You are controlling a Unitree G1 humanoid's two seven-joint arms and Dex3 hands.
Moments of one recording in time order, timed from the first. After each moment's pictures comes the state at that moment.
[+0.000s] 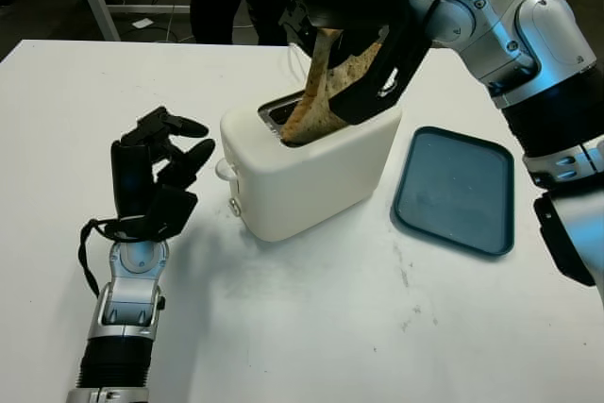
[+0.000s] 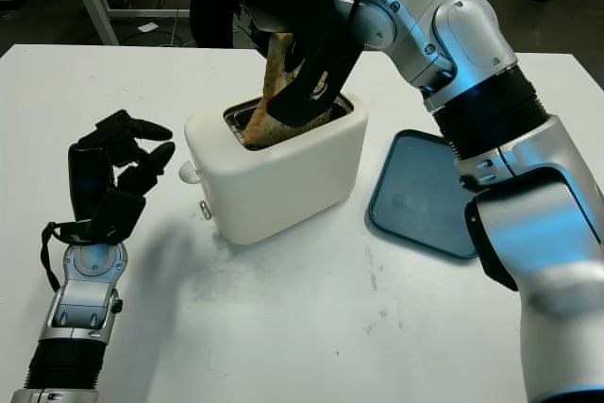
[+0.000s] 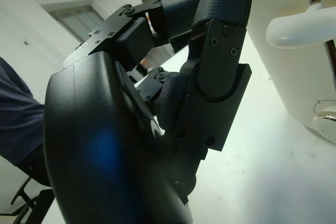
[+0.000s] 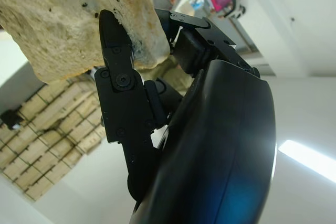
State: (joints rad) left arm -0.20 0.17 0.10 0.11 0.26 -0.30 0.26; right arm -1.30 -0.53 0.49 0.40 -0.84 -0.35 0.59
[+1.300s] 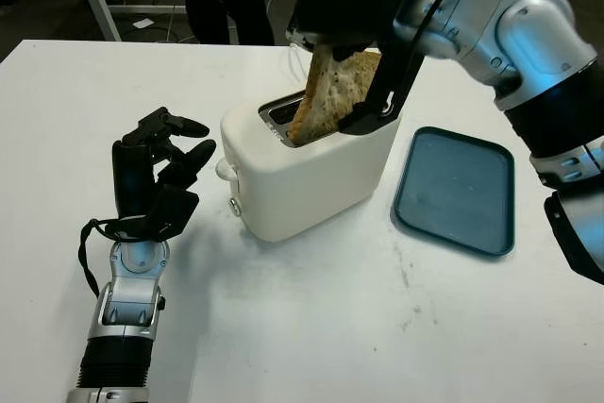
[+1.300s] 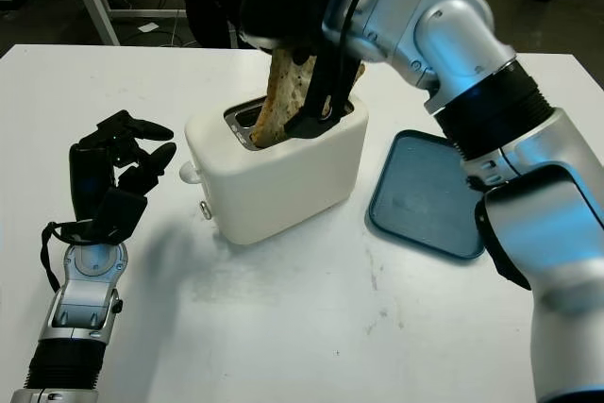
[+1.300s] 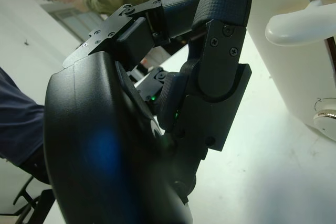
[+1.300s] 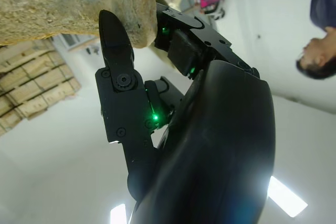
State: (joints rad) left arm -0.20 0.17 0.10 0.11 0.27 -0.30 0.26; right arm -1.30 -0.57 0.61 0.36 -1.14 -0.45 0.41
